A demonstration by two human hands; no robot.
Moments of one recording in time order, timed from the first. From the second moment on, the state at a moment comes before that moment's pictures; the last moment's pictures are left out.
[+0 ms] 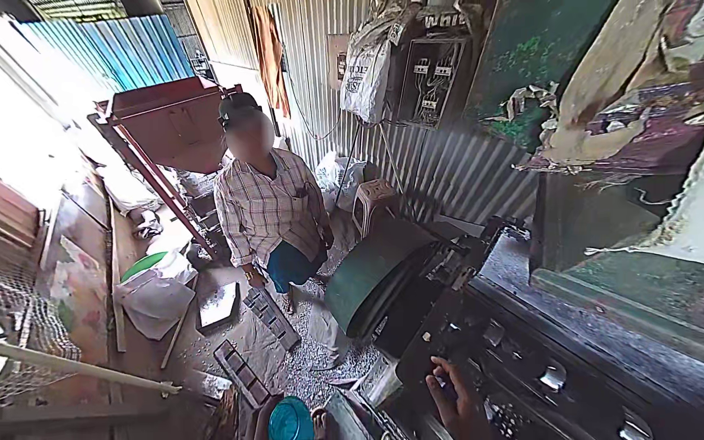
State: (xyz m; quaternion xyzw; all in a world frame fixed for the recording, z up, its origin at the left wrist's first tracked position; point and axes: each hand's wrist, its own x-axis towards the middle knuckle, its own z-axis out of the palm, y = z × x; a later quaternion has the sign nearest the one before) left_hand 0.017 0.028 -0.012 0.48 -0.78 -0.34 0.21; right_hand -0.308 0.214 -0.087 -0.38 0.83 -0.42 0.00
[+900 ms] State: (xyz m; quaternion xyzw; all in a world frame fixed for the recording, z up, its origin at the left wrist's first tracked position) left_hand 0.004 0.069 -0.004 0.40 -0.81 -0.35 0.25; right_hand -0.303 0.209 -0.090 -0.35 0.84 -0.42 -0.04
